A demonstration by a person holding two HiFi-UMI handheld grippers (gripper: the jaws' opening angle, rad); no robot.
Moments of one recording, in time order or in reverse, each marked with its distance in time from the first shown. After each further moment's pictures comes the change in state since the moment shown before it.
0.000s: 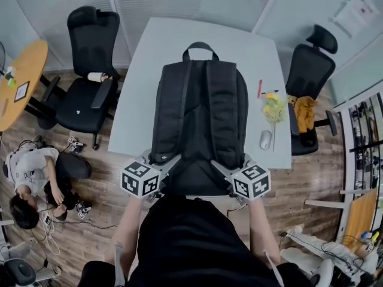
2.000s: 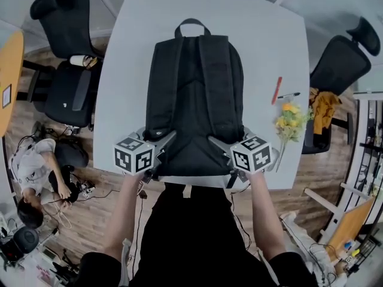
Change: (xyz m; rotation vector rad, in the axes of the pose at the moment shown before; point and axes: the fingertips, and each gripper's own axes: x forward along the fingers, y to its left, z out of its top) left arm 0.184 0.154 0.054 -0.234 0.192 0.070; right arm 0.148 -0.201 0.051 0.157 0.209 0.135
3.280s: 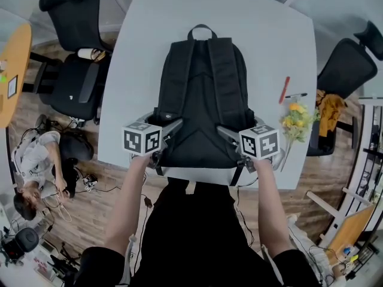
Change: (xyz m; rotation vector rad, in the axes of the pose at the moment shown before) left arm 0.013 0.044 -0.004 -0.054 0.021 0.122; right arm 0.004 -0.035 0.008 0.048 0.043 -0.114
